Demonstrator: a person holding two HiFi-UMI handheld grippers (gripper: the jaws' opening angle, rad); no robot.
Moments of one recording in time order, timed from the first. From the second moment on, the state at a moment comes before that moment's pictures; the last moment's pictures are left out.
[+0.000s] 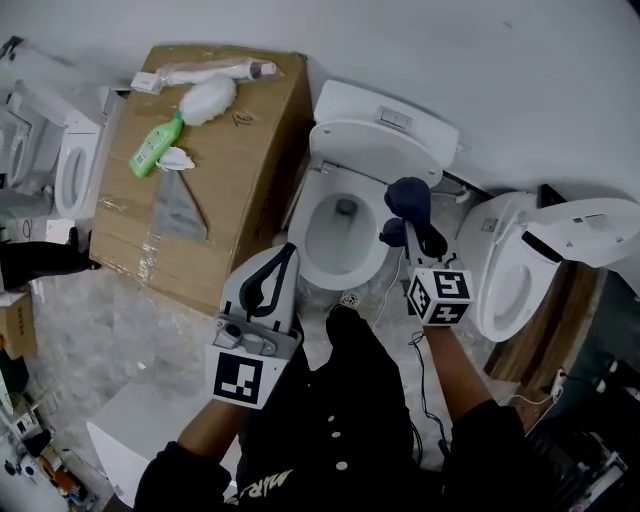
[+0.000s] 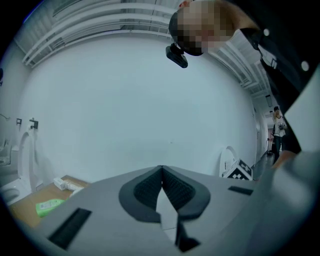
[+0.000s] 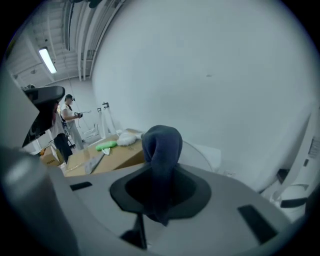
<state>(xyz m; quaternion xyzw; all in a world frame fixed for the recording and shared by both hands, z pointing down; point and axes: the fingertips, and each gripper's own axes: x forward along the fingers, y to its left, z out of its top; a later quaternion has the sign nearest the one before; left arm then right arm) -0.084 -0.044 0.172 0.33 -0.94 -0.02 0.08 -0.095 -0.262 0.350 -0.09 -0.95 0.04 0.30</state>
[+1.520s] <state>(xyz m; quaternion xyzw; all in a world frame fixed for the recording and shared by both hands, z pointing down) -0.059 0.025 -0.008 0.30 -0.95 0.03 -0.09 0.008 -0.303 0.017 0.01 -1.00 0.01 -0.04</state>
